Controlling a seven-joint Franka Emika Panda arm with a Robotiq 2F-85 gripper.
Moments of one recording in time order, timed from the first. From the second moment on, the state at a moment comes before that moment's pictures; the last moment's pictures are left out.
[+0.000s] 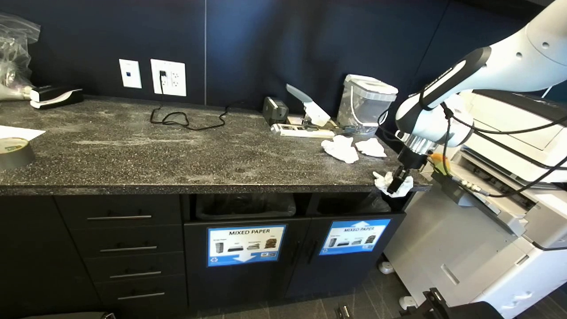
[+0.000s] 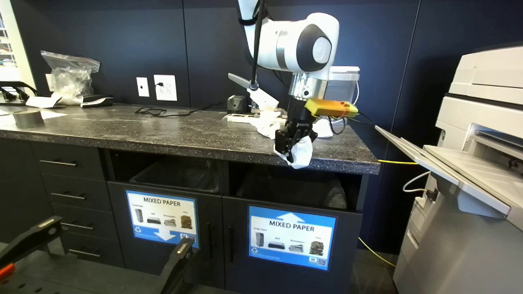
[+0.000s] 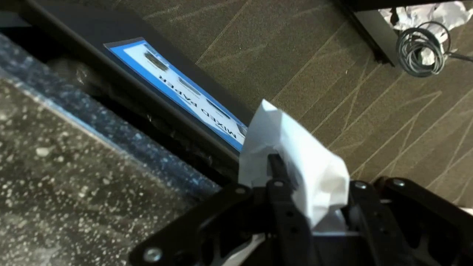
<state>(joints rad) -0.41 0.60 0.03 -1.91 0.12 2.43 -1.25</state>
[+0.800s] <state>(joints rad) -0.47 0.58 0.15 -2.21 0.41 2.84 -1.16</state>
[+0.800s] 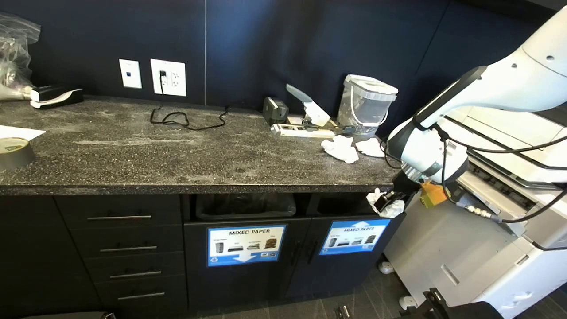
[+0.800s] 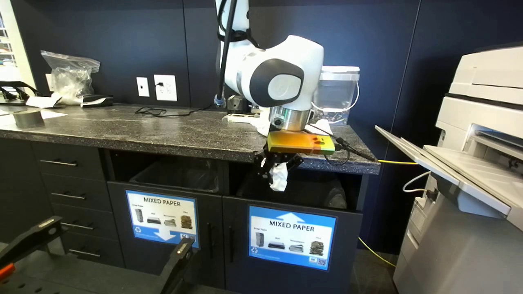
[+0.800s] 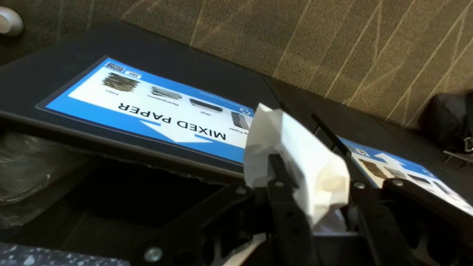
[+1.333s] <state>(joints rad) -0.78 0.75 0.47 -2.26 0.45 3.13 -1.16</state>
